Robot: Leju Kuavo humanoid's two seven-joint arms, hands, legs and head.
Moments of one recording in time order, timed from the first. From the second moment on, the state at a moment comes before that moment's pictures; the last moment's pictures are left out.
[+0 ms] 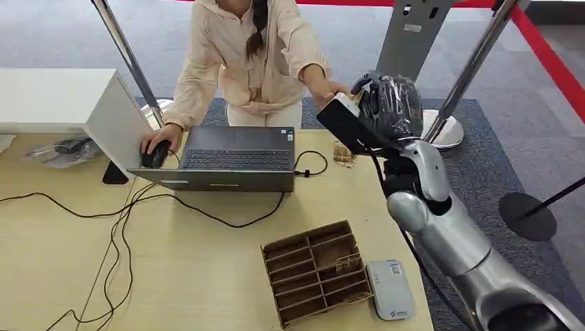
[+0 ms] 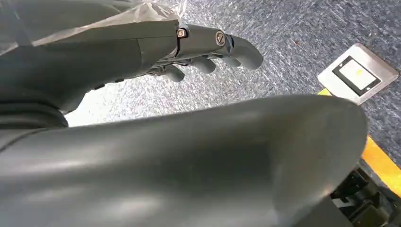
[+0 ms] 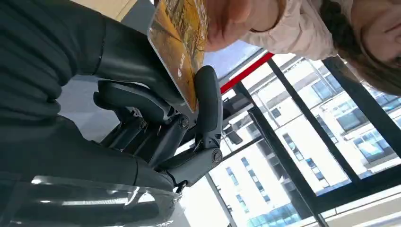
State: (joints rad) left arm -0.23 0.00 -1.46 -0.21 0.79 0.24 0.13; right arm -0.70 -0.29 0.63 -1.48 0.76 -0.21 0.48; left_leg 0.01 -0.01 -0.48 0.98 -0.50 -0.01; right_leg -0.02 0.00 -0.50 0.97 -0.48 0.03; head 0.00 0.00
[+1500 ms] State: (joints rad) left arm -0.19 0.00 -1.48 -0.21 0.86 0.27 0.09; right arm -0.75 -0.34 0.64 -1.66 0.89 0.01 0.58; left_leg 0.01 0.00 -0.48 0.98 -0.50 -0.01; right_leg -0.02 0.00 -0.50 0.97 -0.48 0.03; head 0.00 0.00
